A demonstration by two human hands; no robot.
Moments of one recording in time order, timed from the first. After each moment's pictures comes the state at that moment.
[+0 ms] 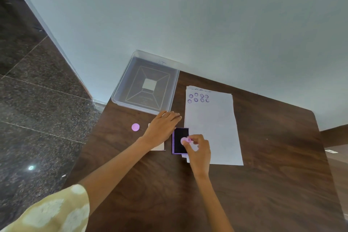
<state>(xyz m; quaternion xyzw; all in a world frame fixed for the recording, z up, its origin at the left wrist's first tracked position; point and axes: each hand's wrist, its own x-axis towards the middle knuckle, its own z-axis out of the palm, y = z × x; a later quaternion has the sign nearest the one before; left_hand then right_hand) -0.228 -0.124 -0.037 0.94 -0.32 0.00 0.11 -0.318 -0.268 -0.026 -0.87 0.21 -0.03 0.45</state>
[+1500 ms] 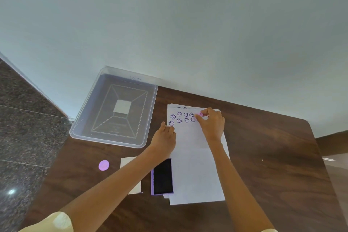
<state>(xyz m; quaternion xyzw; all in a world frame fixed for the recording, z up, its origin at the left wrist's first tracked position) -0.156 -0.211 -0.032 0.90 -0.36 -0.15 -0.18 -0.128 -0.386 -0.044 -0.93 0.18 -0.12 0.30</state>
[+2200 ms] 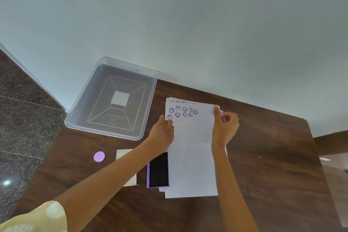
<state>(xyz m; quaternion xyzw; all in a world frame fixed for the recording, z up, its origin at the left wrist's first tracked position) -0.156 -0.213 -0.035 0.90 -0.36 -0.14 -0.19 -0.158 -0.389 -0.026 -0.75 0.36 -0.28 0.47</state>
